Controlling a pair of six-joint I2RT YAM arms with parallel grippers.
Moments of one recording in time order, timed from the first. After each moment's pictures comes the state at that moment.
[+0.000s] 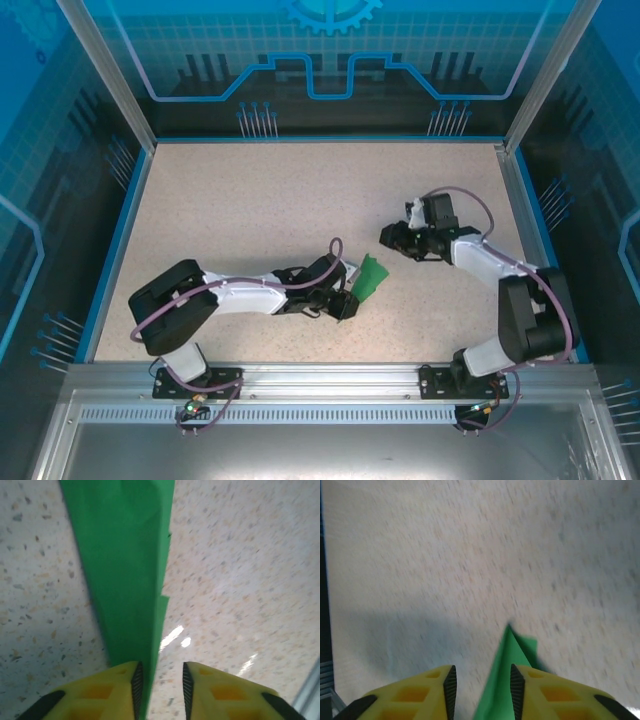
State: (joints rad) left arm -0.94 1.67 0.83 -0.05 0.20 -0.55; right arm 0.20 1.46 0.79 -0.28 -0.50 0.57
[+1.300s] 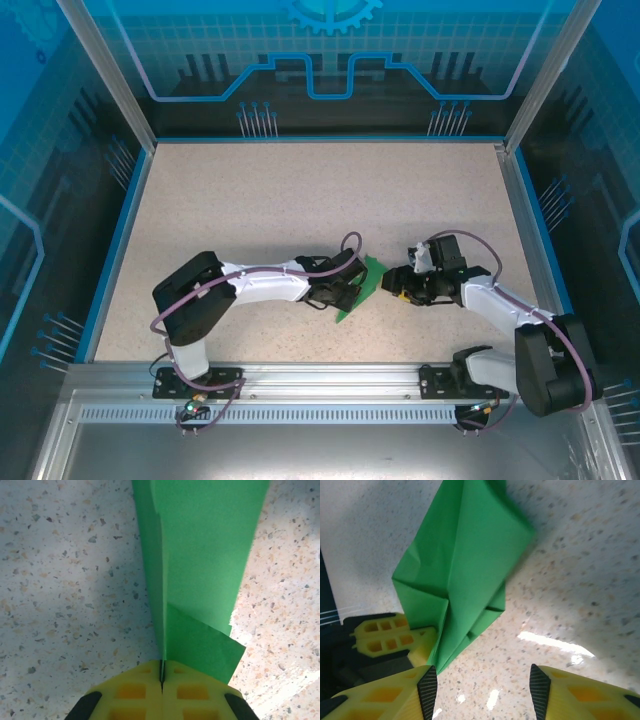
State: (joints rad) left arm -0.96 1.81 1.07 -0.39 -0.01 -0.54; right arm 0.24 1.20 0.47 -0.34 -0.63 0.62
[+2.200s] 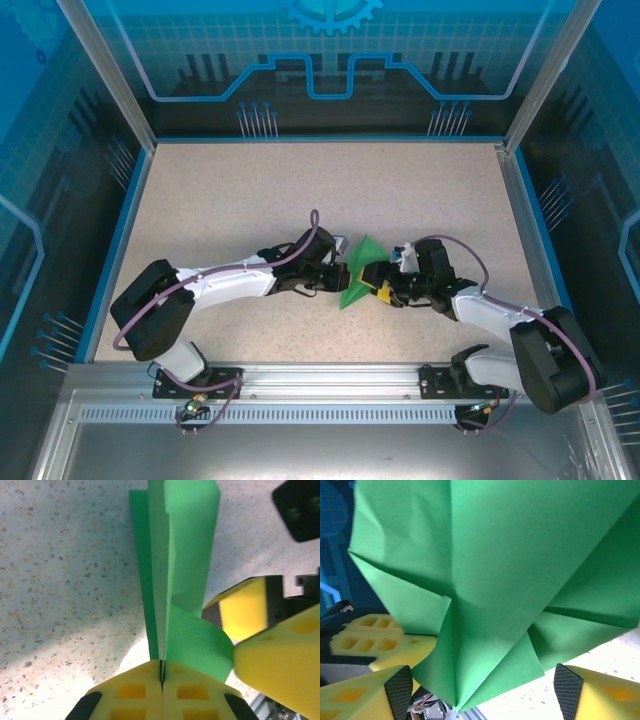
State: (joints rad) left arm -0.81 1.59 0.92 -0.18 0.26 -0.69; right arm 0.38 1.23 0.37 0.12 -0.70 0.99
